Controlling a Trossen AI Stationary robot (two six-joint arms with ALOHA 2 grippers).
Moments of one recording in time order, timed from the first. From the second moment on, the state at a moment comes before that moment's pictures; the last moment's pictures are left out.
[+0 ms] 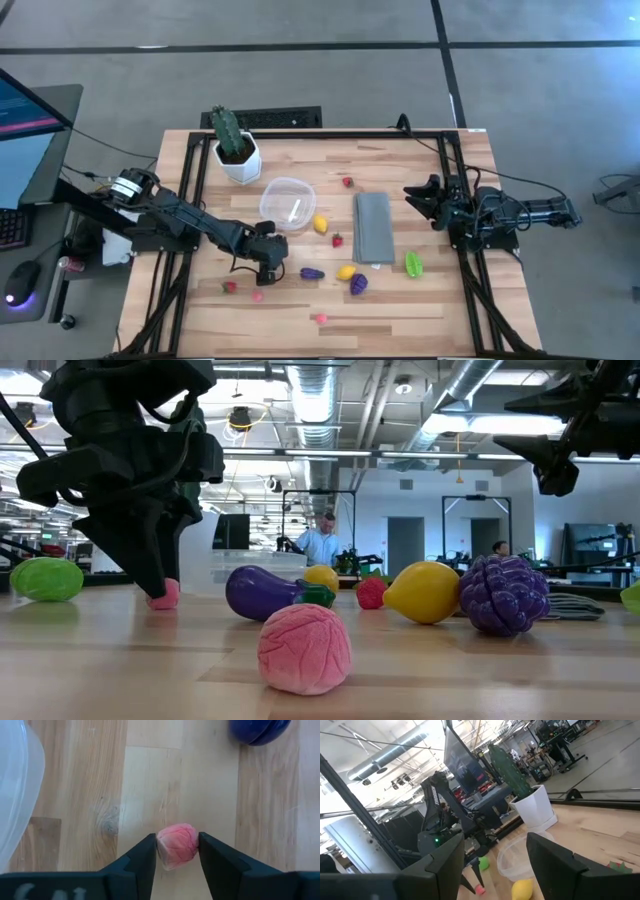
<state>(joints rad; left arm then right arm) -0.33 1.59 0.77 -0.32 -0.14 -0.38 0.07 0.03 0.03 0.16 0.26 0.52</state>
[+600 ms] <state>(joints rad) -0.33 1.59 0.77 -0.32 -0.14 -0.38 0.07 0.03 0.03 0.16 0.26 0.52</state>
